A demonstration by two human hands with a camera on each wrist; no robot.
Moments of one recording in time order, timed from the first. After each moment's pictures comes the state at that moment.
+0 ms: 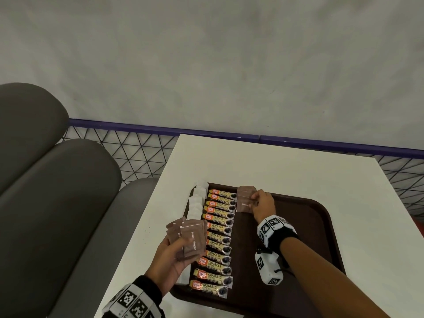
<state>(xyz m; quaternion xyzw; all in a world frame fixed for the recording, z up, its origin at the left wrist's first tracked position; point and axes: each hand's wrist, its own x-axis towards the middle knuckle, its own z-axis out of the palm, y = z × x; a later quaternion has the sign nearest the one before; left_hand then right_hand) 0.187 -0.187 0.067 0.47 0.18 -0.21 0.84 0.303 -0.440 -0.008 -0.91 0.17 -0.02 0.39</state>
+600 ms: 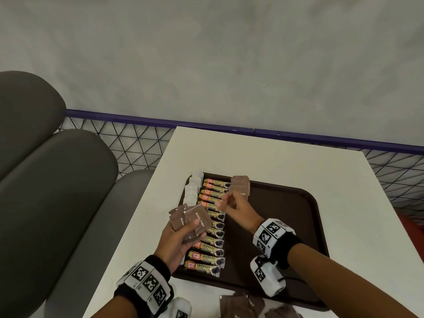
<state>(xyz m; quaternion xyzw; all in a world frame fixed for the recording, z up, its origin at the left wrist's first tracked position) 0.181 -0.206 0.056 0.48 0.16 -0.17 0.84 0.235 -0.397 0.047 -0.80 -0.03 0.12 0.59</state>
